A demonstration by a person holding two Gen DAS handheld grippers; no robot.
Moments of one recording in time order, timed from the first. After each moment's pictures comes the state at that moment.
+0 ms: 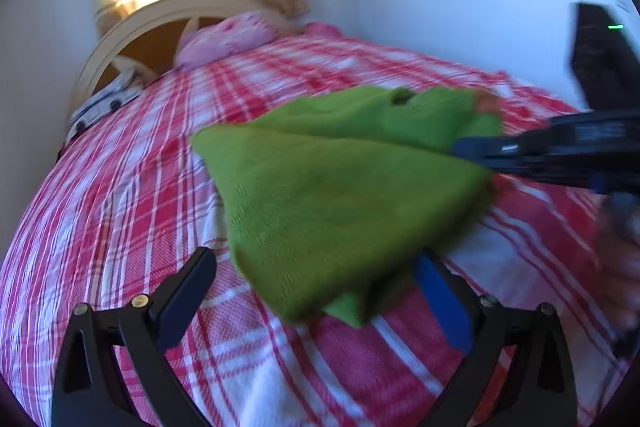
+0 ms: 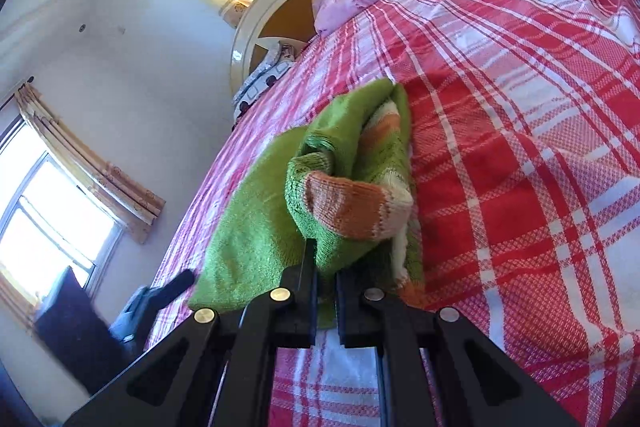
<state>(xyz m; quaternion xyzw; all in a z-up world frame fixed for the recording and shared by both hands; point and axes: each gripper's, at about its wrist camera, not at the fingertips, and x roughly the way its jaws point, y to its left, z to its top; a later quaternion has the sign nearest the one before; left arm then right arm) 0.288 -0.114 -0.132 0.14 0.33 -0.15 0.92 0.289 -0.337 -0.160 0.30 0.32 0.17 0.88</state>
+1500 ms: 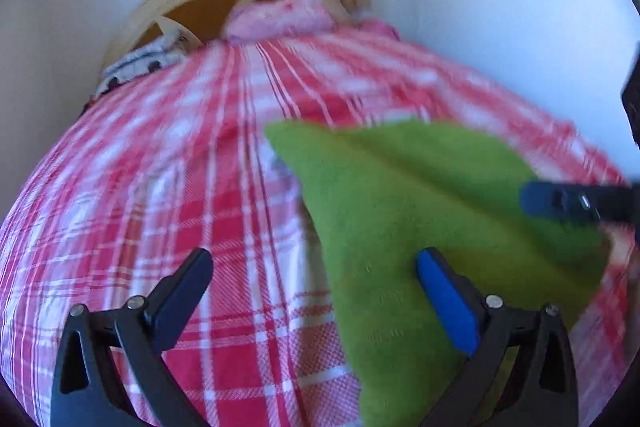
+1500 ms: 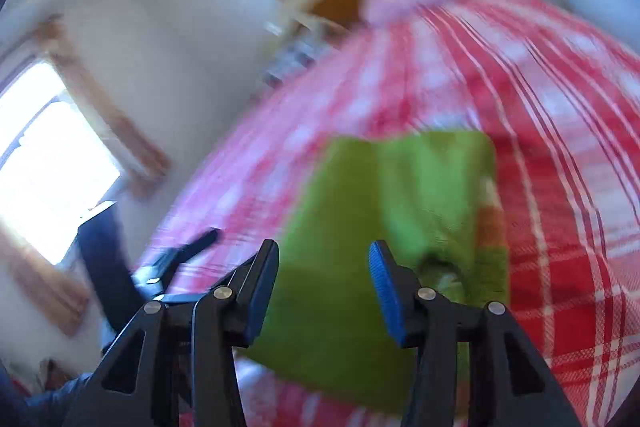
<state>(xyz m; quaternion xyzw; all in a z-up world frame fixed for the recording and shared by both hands) 0.365 -0.060 -0.133 0.07 0.36 -0.09 0.93 0.369 -0.292 -0.139 0.22 0.39 0.17 0.88</state>
